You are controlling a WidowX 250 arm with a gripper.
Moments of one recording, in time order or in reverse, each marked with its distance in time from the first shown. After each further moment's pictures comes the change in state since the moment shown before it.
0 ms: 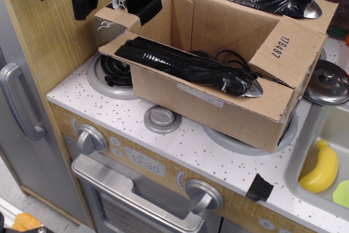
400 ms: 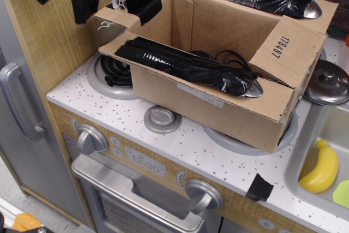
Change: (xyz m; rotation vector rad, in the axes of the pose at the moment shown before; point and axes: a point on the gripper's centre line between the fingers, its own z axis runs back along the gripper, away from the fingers) arm 0.000 -0.002 -0.010 -0.009 0.009 0.000
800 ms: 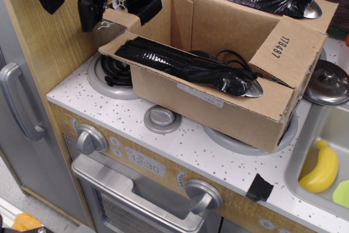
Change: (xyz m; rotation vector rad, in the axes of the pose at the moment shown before) arm 0.011 0.008 -0.024 0.010 -0.034 0.015
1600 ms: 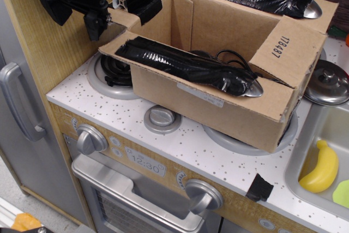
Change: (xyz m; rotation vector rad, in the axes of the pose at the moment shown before) arm 0.012 0.004 -0.035 -0.028 -0.127 0.026
